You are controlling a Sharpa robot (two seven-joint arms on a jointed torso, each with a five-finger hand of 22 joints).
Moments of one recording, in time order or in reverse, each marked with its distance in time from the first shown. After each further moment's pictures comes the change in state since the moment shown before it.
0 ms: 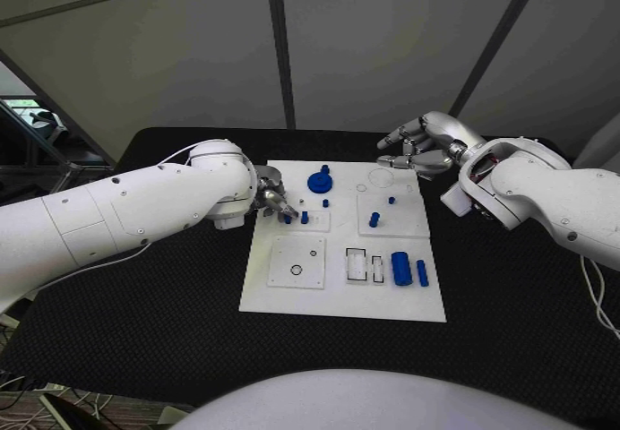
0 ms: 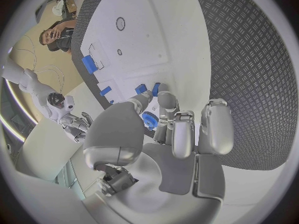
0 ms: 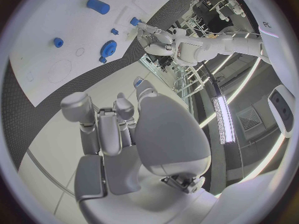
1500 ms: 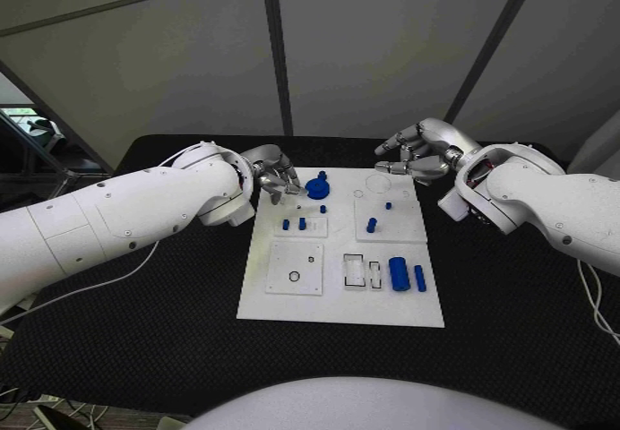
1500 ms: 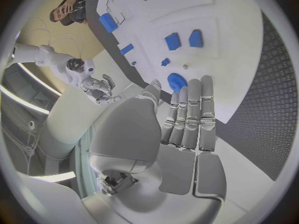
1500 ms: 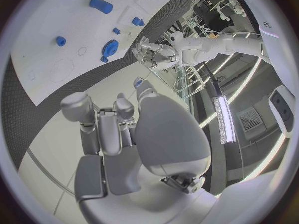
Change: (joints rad) left arm -0.004 -0.015 0.014 -0.002 0.115 -0.355 0.303; left_hand 0.374 0.029 -0.303 0.031 0.011 -0.268 0.161 -0.210 -0.154 -0.479 0.164 -0.345 -0.320 -0.445 0.134 -0.766 -0.569 0.139 -0.488 0.120 -0.810 -0.444; right arm 0.000 -0.003 0.000 -0.006 0.000 0.000 0.000; right_hand 0.000 0.000 0.003 0.003 0.000 0.000 0.000 0.000 0.000 0.000 0.000 -0.004 -0.003 0.000 0.000 0.000 0.000 0.000 0.000 0.000 0.000 -0.004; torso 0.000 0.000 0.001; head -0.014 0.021
